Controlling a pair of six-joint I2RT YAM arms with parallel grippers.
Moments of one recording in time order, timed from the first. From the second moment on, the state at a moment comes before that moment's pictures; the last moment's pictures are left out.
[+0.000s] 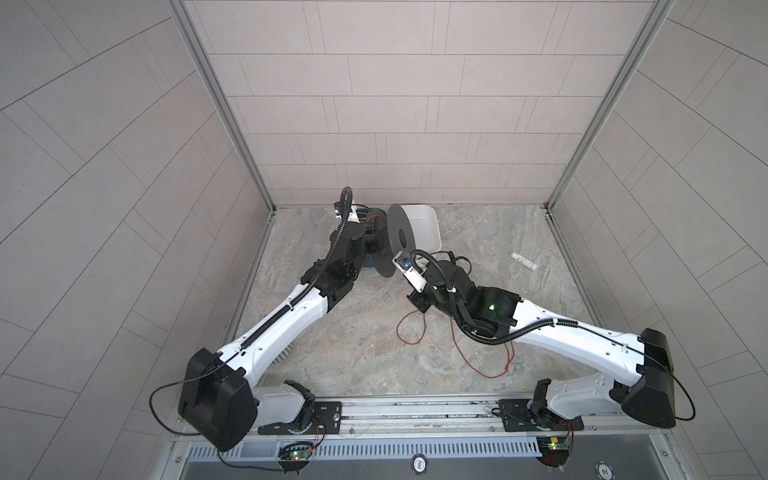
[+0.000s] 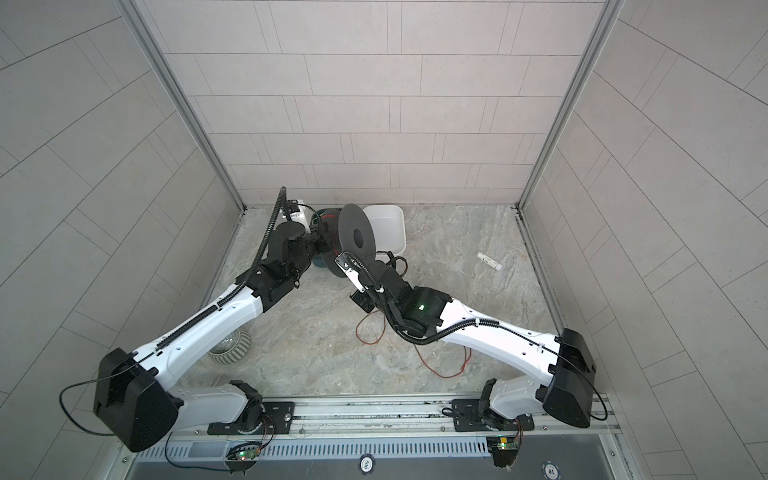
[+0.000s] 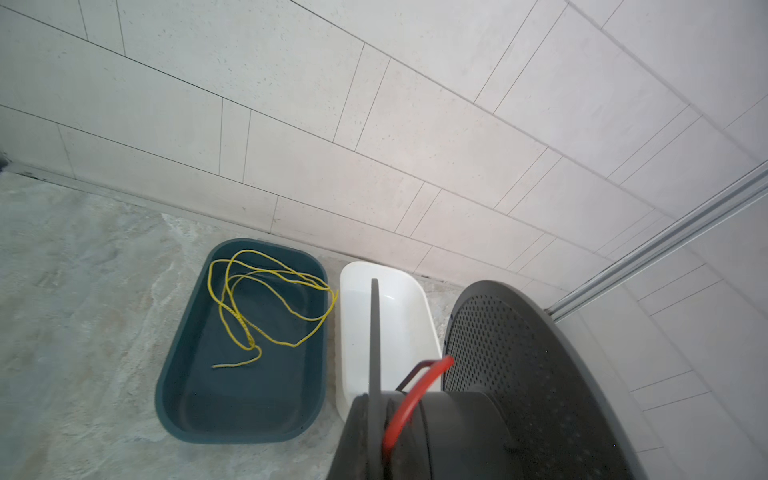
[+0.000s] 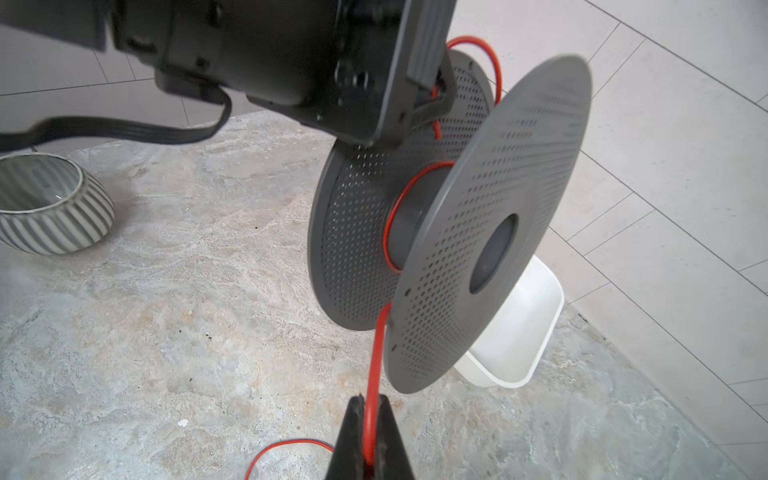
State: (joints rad) left arm -0.54 1.30 1.06 -0.05 -0.34 -0.50; right arm 1.01 1.34 1.19 -0.33 0.37 -0.13
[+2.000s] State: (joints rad) left arm -0.66 1.18 1.10 -0.22 -0.16 -0.31; right arm 0.47 1.47 1.02 0.12 0.08 -0.01
